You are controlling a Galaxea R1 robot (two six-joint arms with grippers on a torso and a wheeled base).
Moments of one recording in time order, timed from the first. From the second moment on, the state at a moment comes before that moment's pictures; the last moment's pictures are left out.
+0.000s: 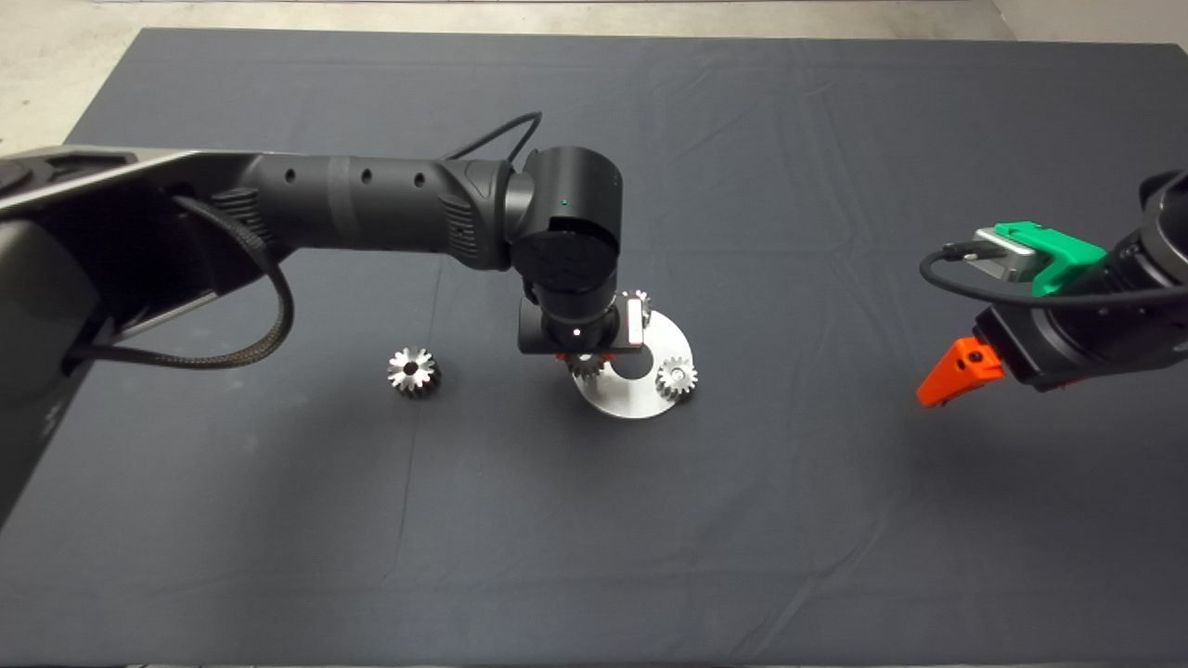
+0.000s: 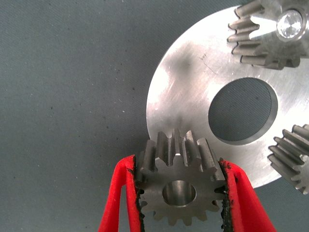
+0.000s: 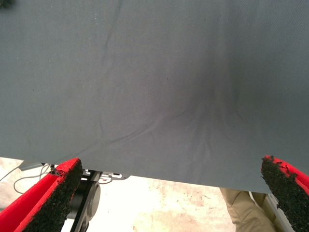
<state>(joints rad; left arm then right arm) -0.38 2.84 -1.16 0.47 1.53 -1.66 0.65 2.12 -0.68 0.07 -1.53 1.35</state>
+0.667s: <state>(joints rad) -0.38 2.90 -1.16 0.47 1.53 -1.71 0.65 2.12 -0.73 0.07 -1.53 1.34</state>
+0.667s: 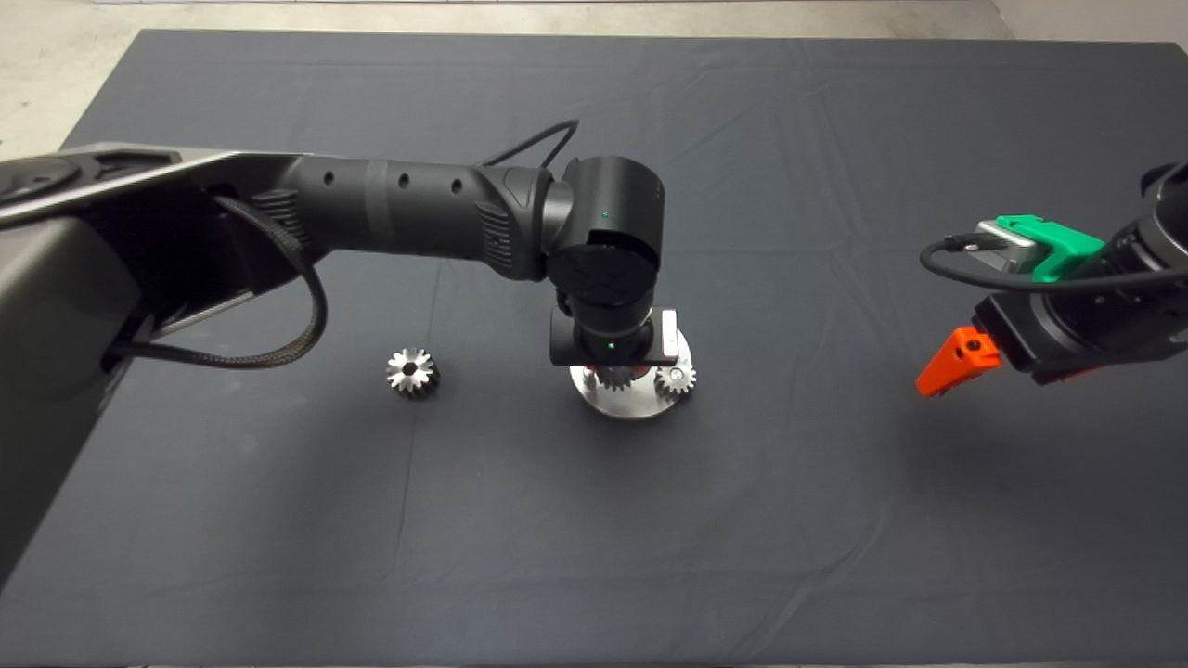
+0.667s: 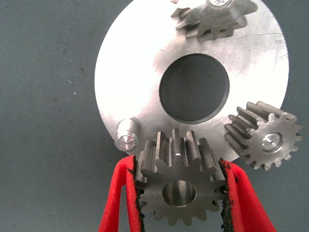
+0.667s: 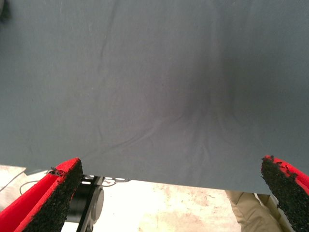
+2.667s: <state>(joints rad) -0.40 2.88 -1.22 0.31 1.53 -1.66 0.60 2.18 -0.80 0.07 -1.53 1.31</state>
